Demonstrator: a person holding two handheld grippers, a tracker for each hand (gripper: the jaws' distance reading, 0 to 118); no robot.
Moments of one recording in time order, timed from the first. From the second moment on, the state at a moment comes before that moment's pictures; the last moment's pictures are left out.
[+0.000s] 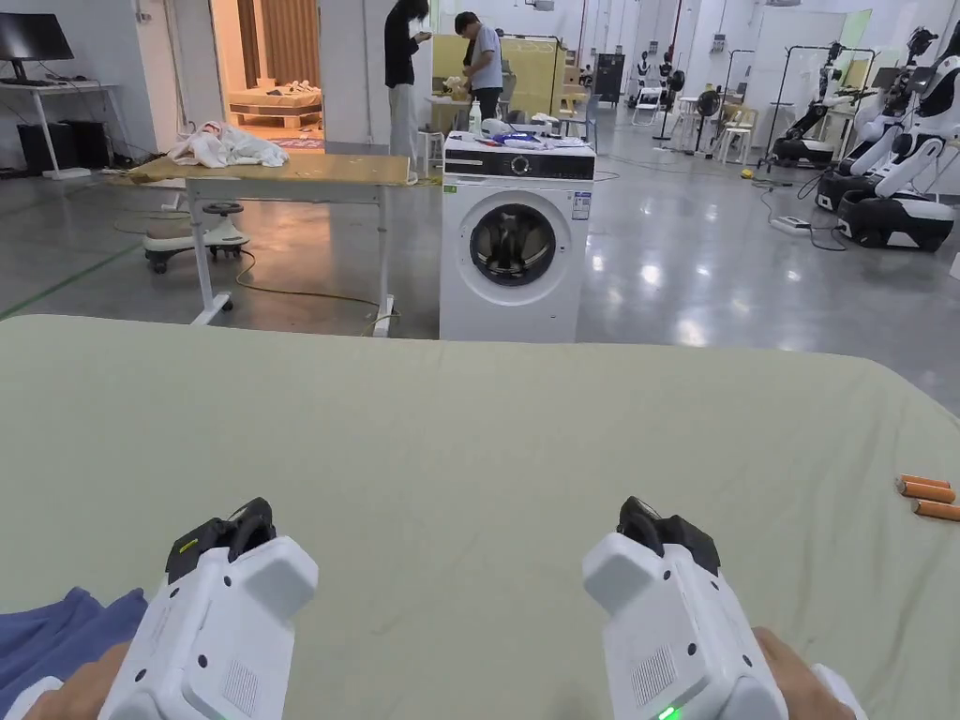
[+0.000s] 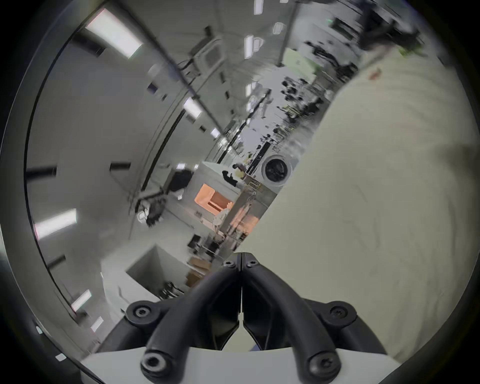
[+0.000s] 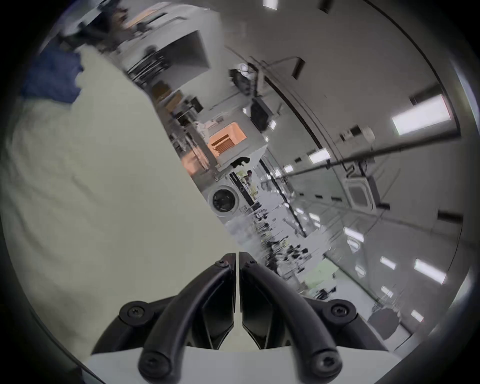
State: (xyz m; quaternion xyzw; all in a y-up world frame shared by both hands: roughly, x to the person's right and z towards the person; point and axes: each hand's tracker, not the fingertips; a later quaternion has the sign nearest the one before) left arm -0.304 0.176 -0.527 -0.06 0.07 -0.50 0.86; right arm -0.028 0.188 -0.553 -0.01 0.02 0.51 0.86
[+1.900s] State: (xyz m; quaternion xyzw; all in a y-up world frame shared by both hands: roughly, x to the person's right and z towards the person) left arm -0.628 0.154 -0.481 -0.44 0.17 0.09 0.87; right arm -0.036 0.168 -0.554 -0.13 0.06 0.07 0.99
